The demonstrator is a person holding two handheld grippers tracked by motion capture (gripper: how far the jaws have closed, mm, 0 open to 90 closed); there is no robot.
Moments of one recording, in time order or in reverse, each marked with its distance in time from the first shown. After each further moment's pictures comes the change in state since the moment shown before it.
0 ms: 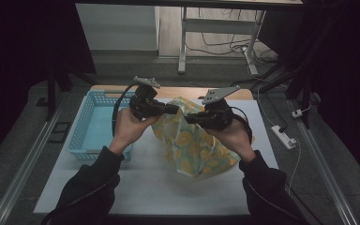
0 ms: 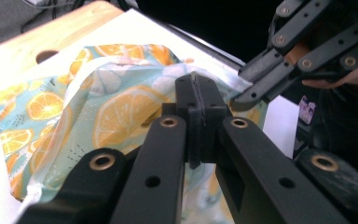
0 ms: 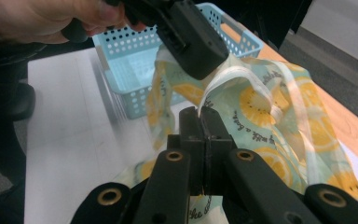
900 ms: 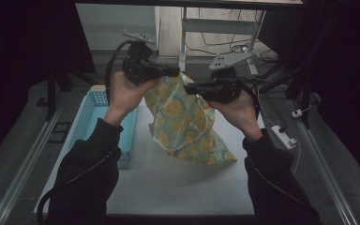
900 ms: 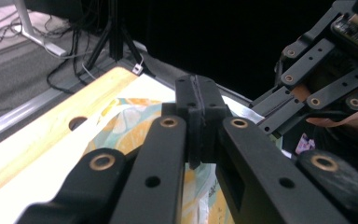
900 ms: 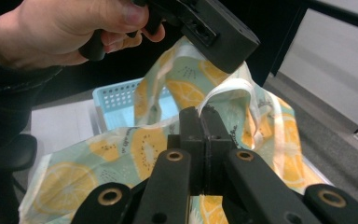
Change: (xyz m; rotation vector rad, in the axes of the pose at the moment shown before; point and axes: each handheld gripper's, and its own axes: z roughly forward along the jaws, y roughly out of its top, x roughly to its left) left arm -0.014 0.083 -0.057 -0.128 0.046 0.044; right arm -0.004 0.078 -0.046 -0.133 -0.043 -0.050
